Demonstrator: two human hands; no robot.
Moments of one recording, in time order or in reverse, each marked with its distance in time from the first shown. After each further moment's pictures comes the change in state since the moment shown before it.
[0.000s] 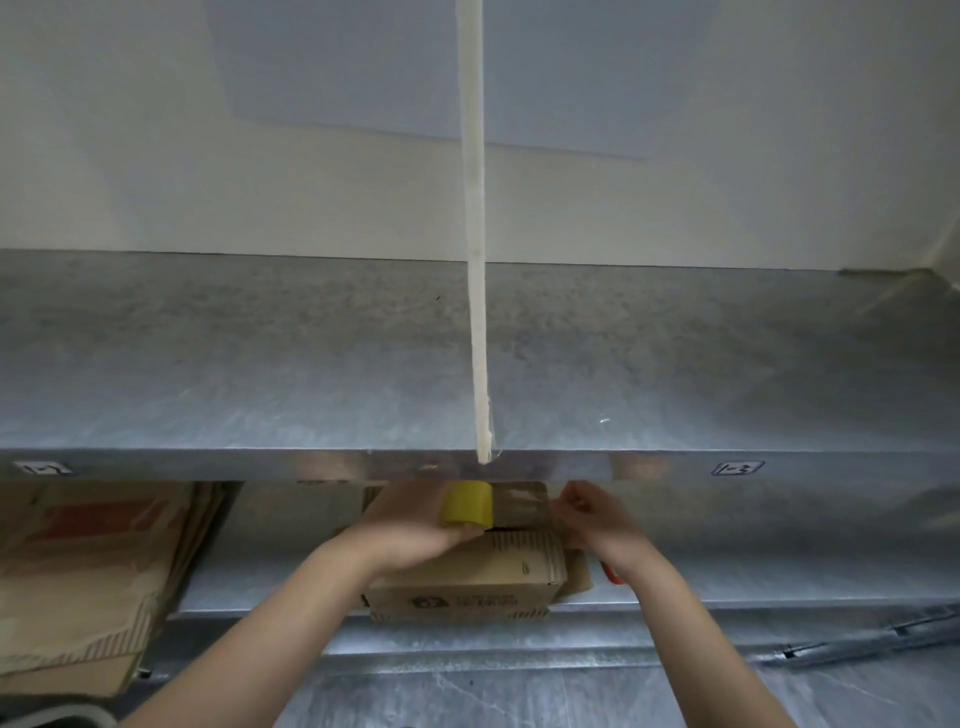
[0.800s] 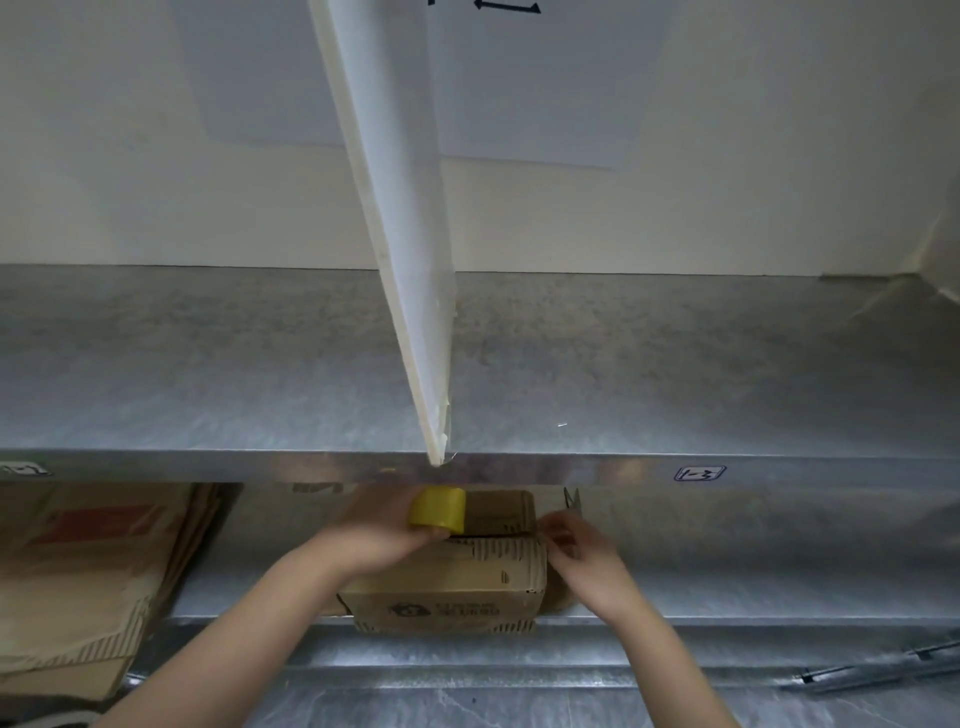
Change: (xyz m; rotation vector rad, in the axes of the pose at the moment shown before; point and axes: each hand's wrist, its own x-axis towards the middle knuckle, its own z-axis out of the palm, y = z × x) left_hand -0.010 0.009 -0.012 0.032 0.074 0.007; right_hand -0.009 0.041 0.006 -0.158 0.016 -0.164
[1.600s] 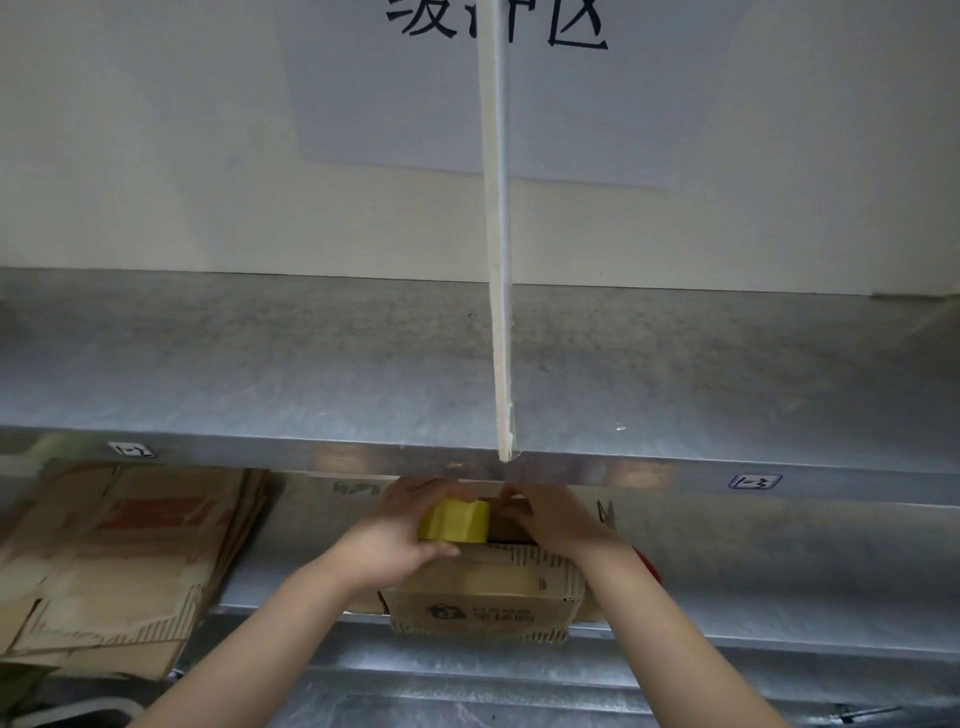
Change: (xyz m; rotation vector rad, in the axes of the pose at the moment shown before) left_hand -0.029 -0.028 -0.010 -0.036 0.030 0.056; right_hand 0.055 -0.082 0.031 -0.399 -0.248 -0.224
